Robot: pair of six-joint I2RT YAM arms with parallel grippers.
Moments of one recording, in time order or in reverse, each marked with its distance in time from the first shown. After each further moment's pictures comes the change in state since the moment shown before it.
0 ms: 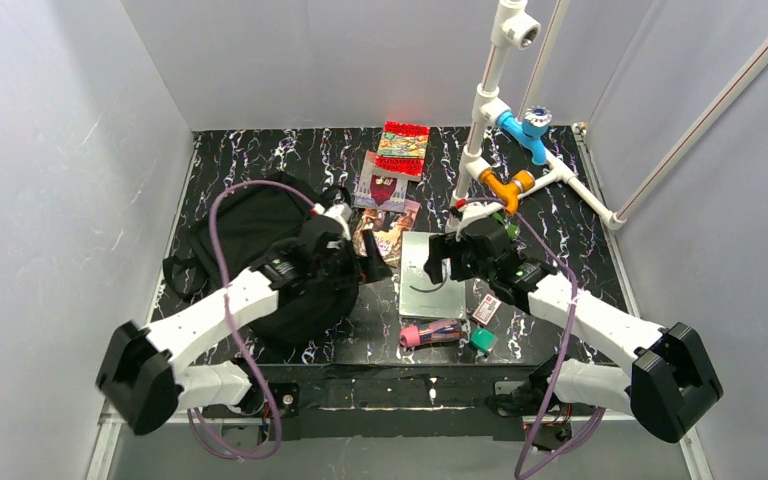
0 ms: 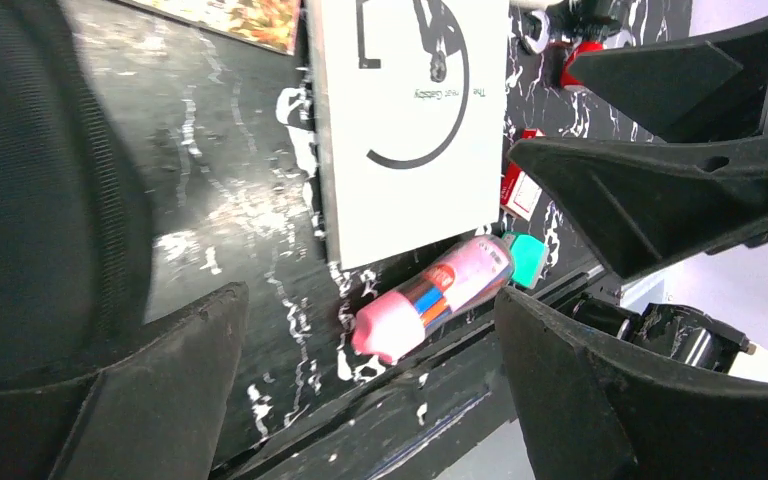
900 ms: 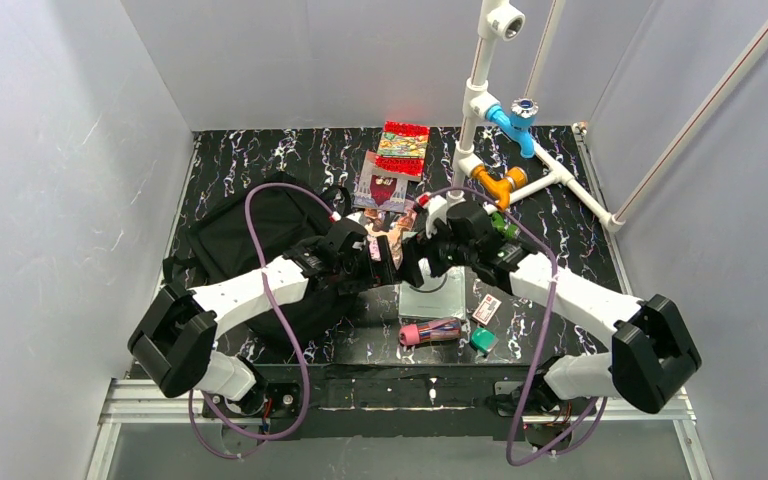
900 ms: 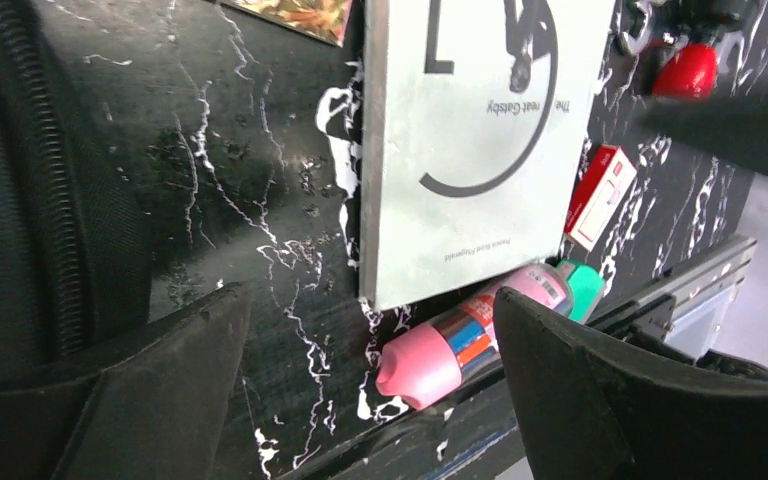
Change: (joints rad) left arm -0.061 0.288 0.043 0.102 -0.022 -0.066; right arm 0.029 0.173 0.175 0.005 -0.305 -0.208
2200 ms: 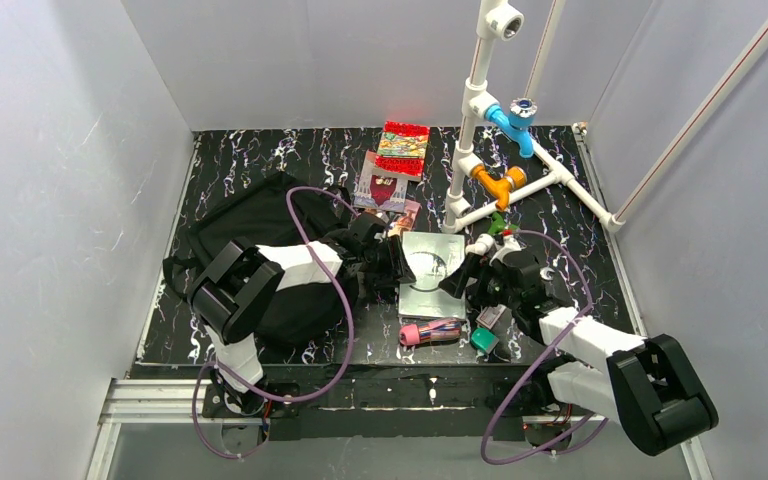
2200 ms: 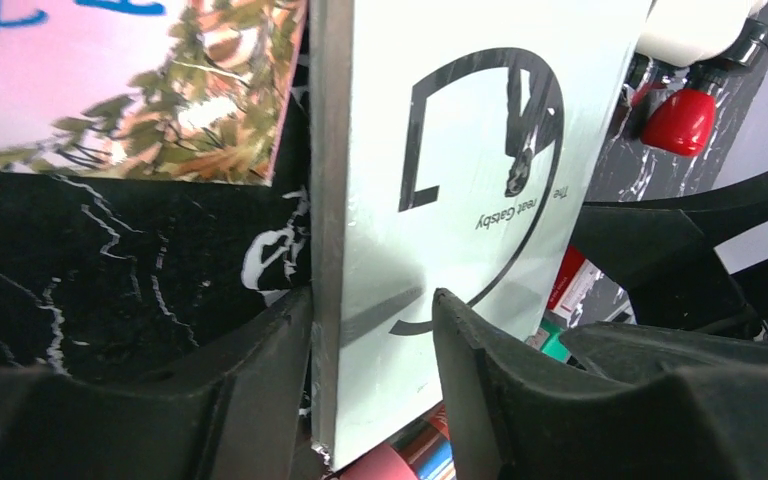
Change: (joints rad) left arm 0.024 0.373 0.095 0.261 0.167 -0.060; right arm -0.276 -0.233 -0.613 0.404 -0.005 0.549
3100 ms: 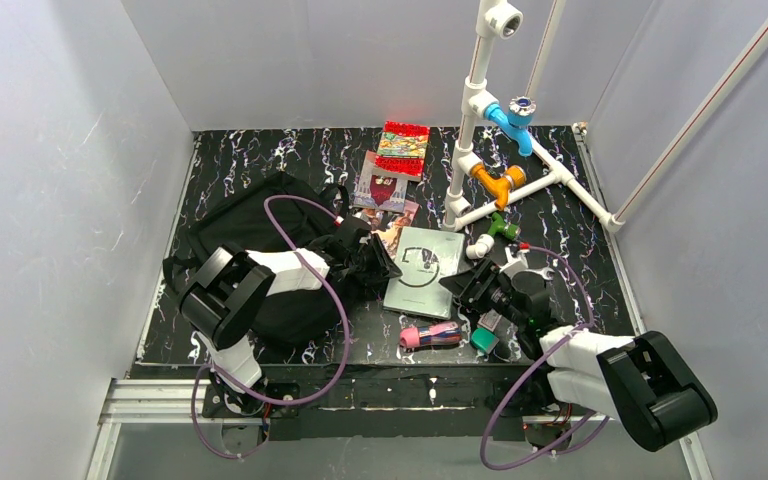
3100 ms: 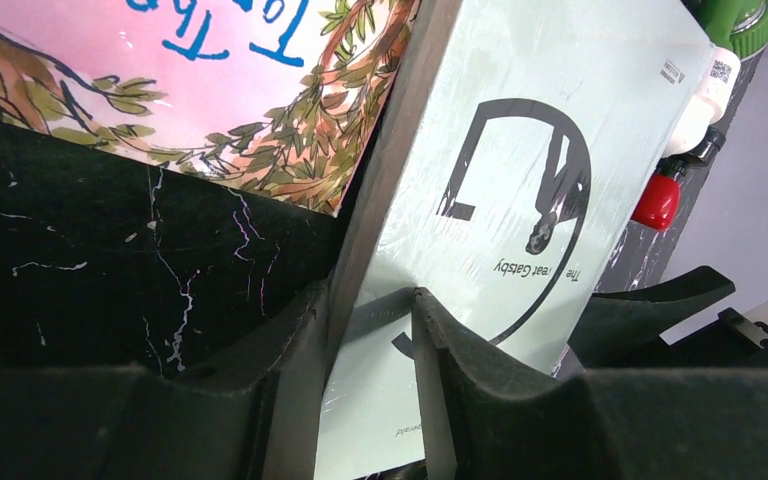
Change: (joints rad) left arm 0.050 -0.059 -0.124 0.126 -0.056 -0.106; right arm -0.004 0.024 -0.216 0.528 -0.040 0.360
